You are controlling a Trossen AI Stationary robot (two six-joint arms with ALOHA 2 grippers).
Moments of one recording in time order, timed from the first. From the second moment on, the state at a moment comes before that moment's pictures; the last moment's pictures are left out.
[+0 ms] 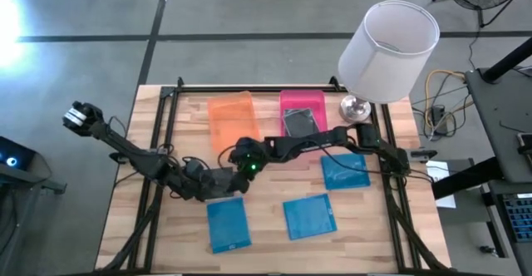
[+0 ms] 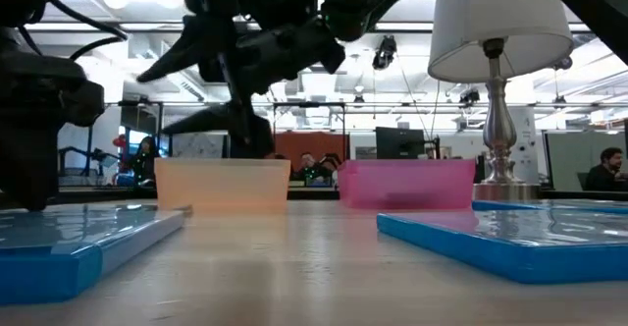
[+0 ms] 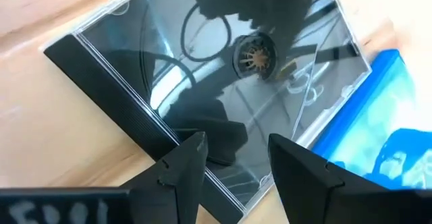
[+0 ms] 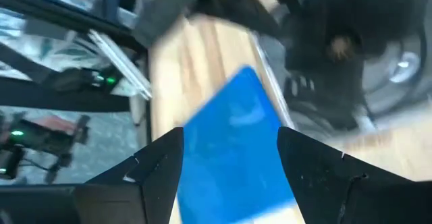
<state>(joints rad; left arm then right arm) -0.54 1.11 0.36 -0.46 -0.19 -1.54 0.02 2.27 1.72 -0.09 -0.51 0.79</state>
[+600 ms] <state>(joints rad) -0.63 1.09 0.64 -1.04 -0.13 -1.67 0.00 2.29 1.68 -0.12 -0.29 0.74</state>
